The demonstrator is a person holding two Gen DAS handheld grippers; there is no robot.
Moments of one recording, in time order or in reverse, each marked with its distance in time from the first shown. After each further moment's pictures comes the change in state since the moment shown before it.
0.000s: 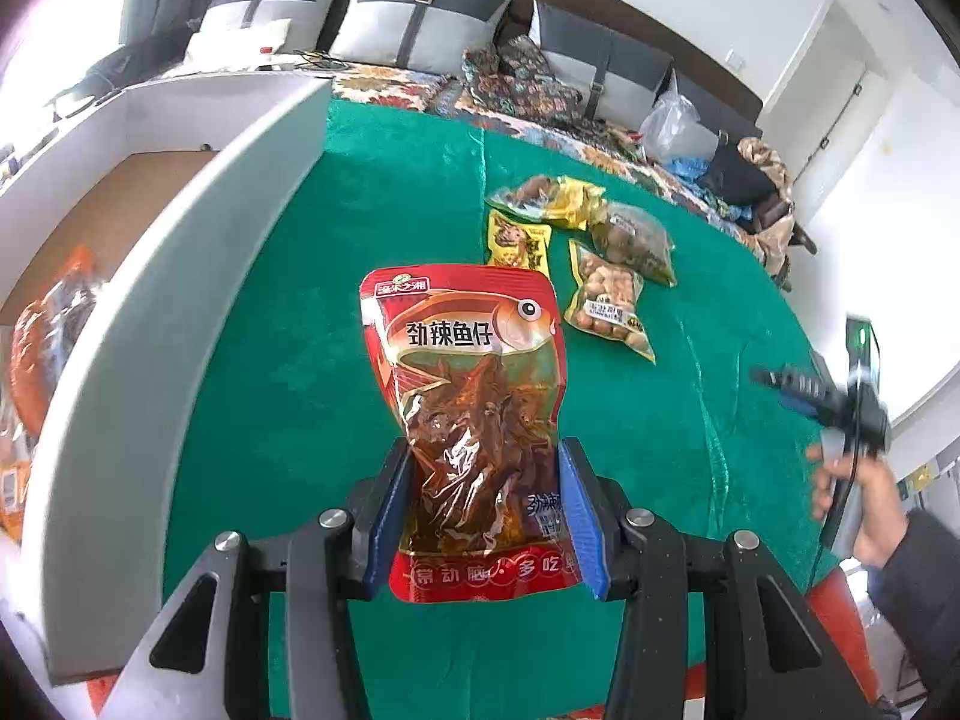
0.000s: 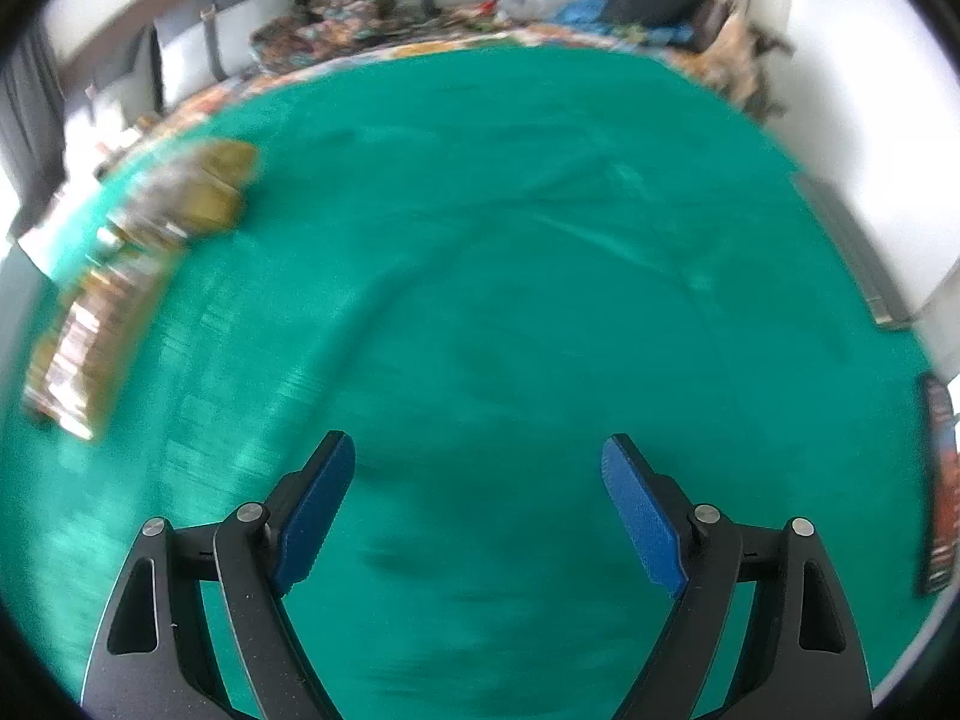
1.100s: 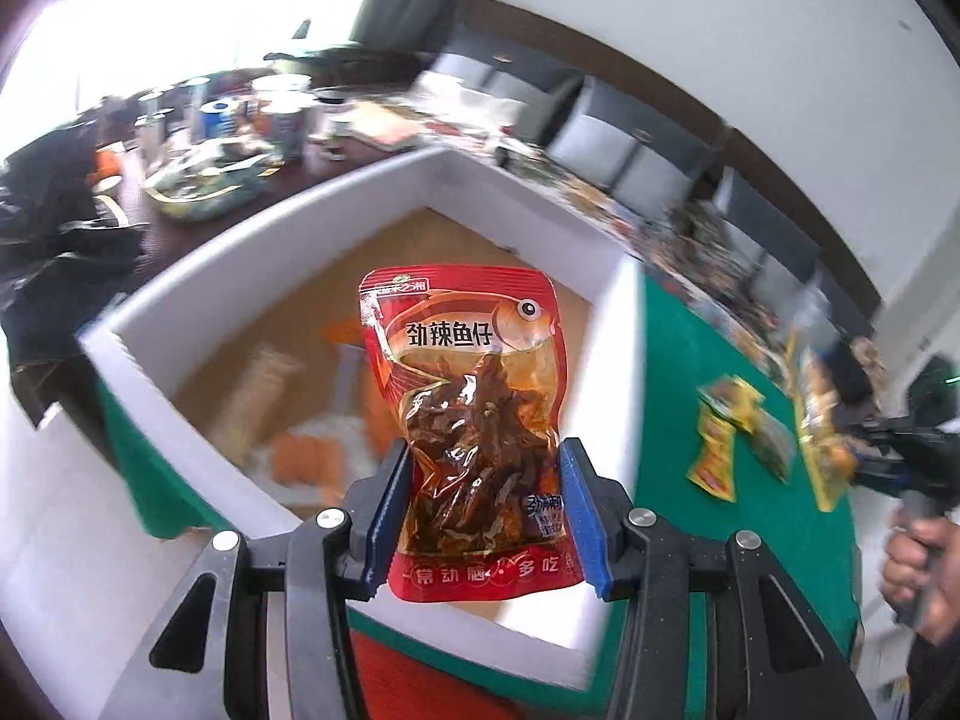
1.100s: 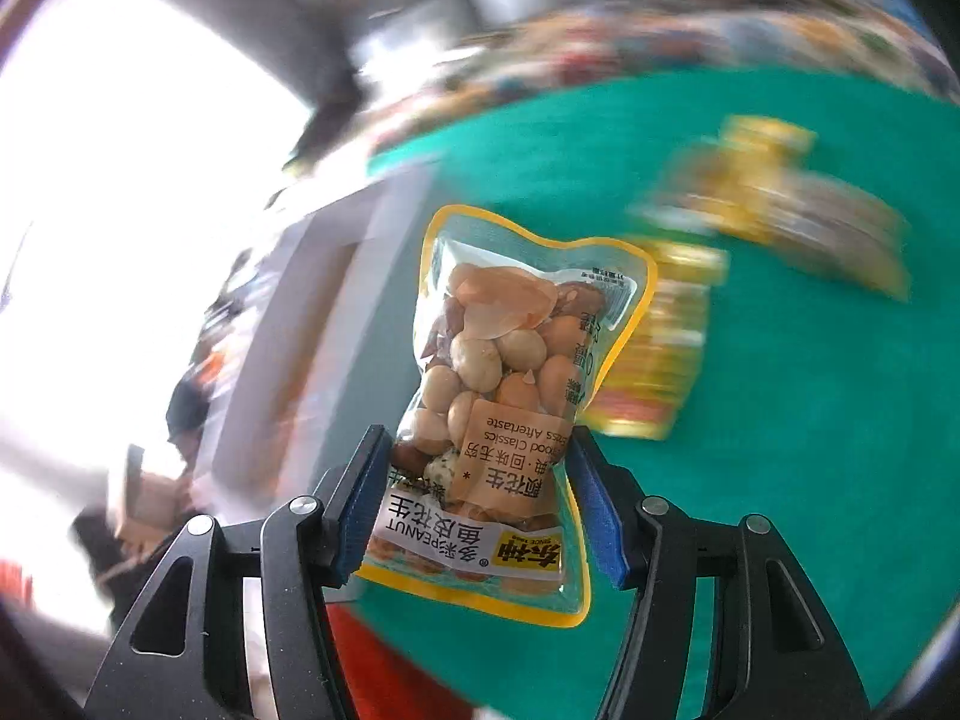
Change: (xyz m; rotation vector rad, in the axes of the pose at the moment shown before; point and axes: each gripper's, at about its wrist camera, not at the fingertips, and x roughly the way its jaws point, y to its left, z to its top) left arm -0.160 0.204 0.004 -0.374 -0.238 0.239; right arm -0.102 0.318 0.023 -0.270 0.229 0.732
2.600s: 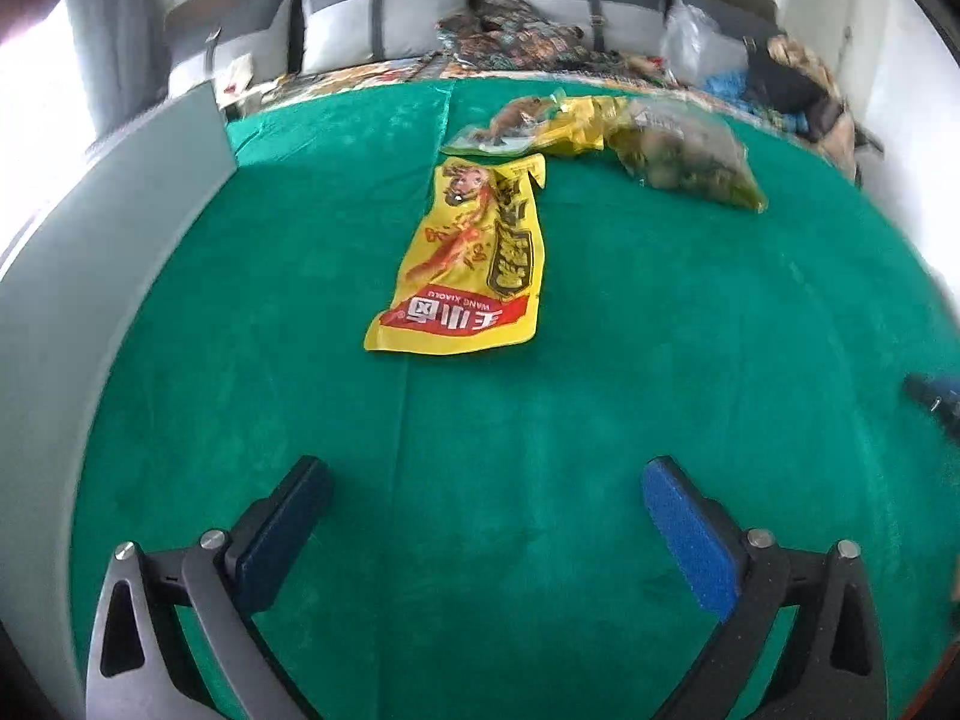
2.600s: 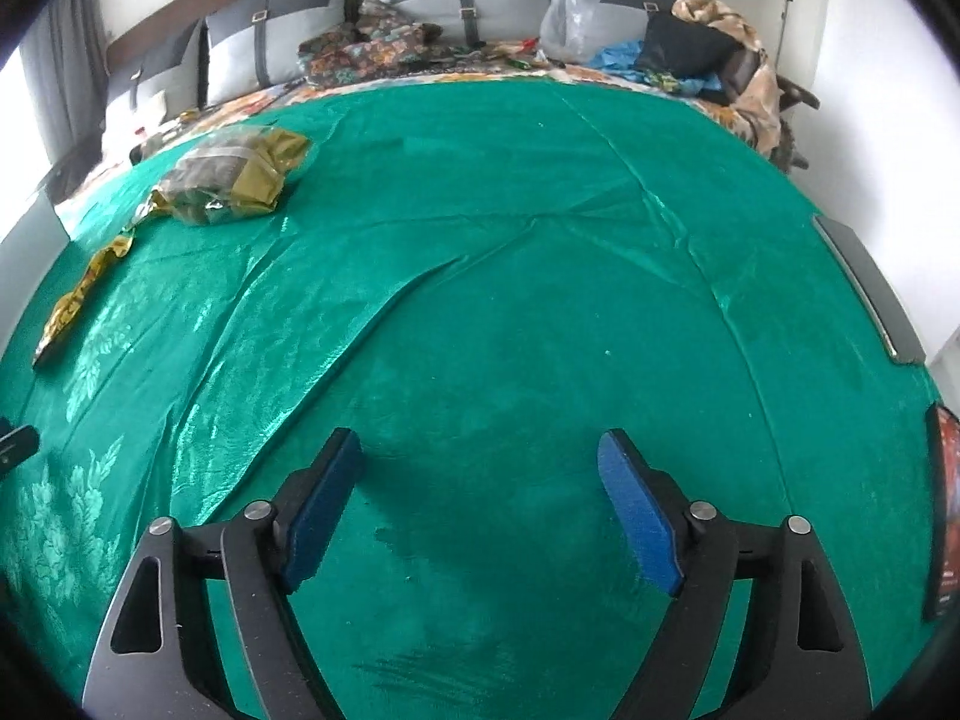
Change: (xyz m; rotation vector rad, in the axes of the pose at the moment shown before) left arm 0.231 -0.307 -0.166 0.608 0.201 -0.018; right arm -0.108 -0.280 -0.135 0.109 -0.276 -0.799
